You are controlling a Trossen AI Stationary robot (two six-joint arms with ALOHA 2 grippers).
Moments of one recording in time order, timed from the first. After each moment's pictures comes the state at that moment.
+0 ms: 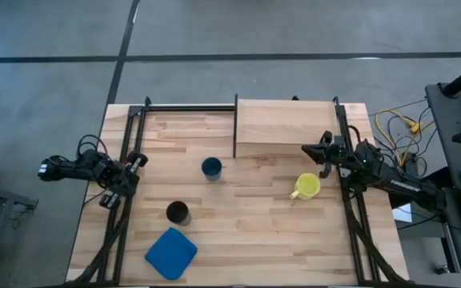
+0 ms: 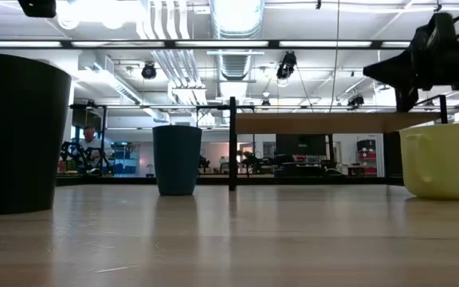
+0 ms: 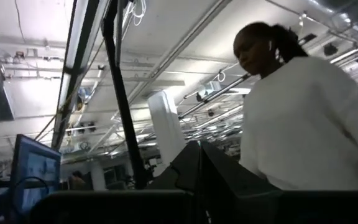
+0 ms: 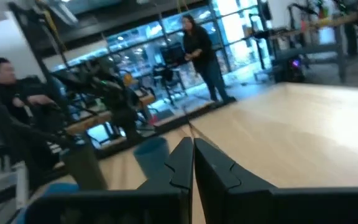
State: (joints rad) left arm -0.12 0.04 0.00 0.66 0.51 -0.05; right arm -0.37 0.04 0.05 0.09 -0.12 0.33
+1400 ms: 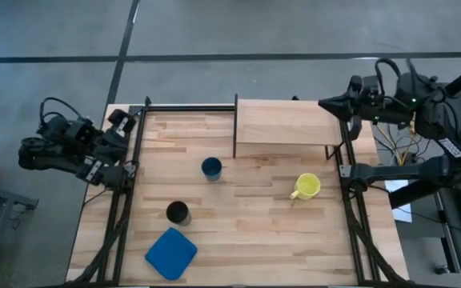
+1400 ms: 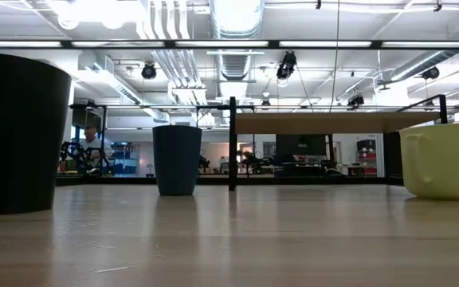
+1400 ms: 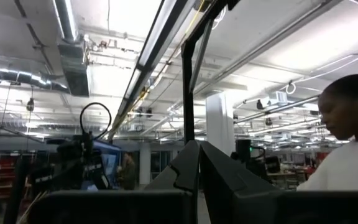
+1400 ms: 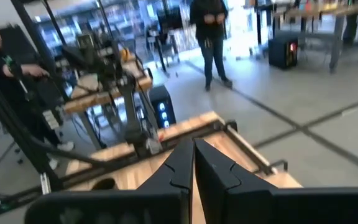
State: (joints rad) left arm -0.12 0.58 0.81 0.36 0.21 -0.12; right arm -0.33 0.88 1.47 -0.72 -0.11 0.20
